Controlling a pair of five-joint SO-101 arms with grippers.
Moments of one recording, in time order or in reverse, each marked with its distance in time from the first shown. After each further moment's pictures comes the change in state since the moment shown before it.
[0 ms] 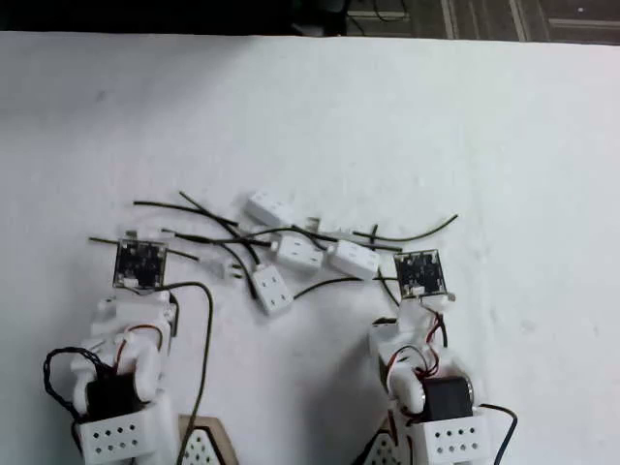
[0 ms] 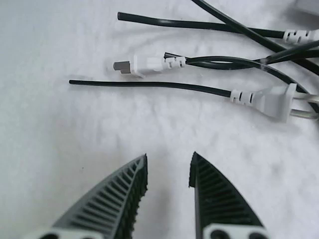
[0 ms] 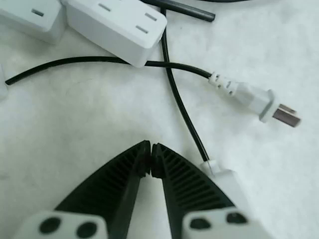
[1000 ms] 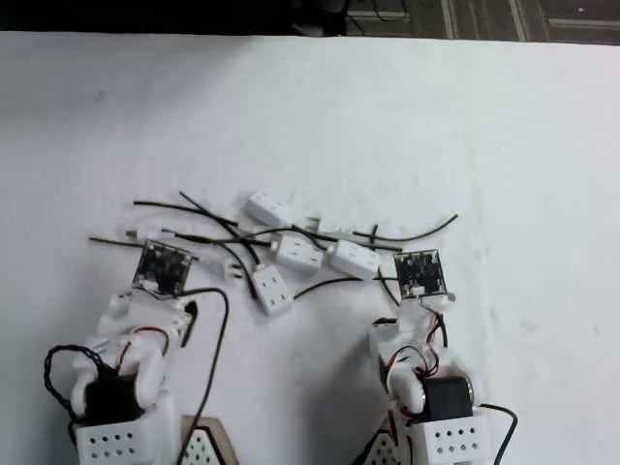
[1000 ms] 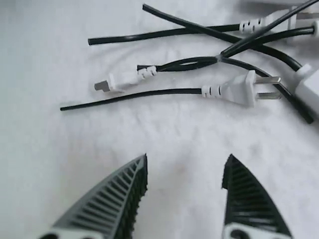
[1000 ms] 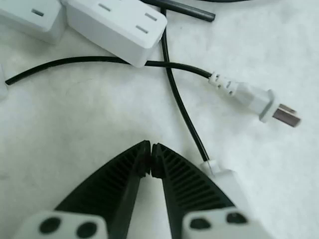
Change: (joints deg) left arm 4.7 0.0 -5.5 6.2 -7.6; right arm 0.0 0.0 0.0 0.0 0.0
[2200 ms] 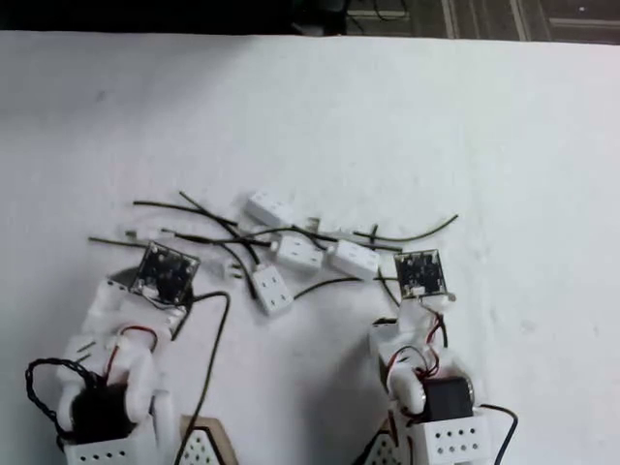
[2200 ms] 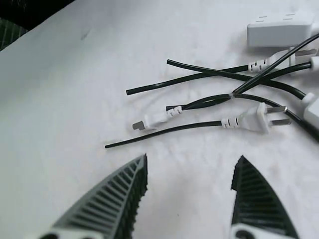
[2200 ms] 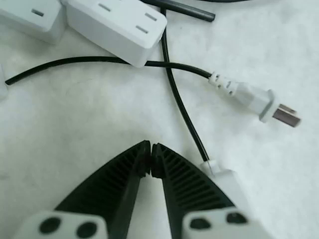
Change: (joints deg) left arm -0.1 -0.4 -9.2 0.0 -7.6; right arm 0.0 0.0 0.0 0.0 0.0
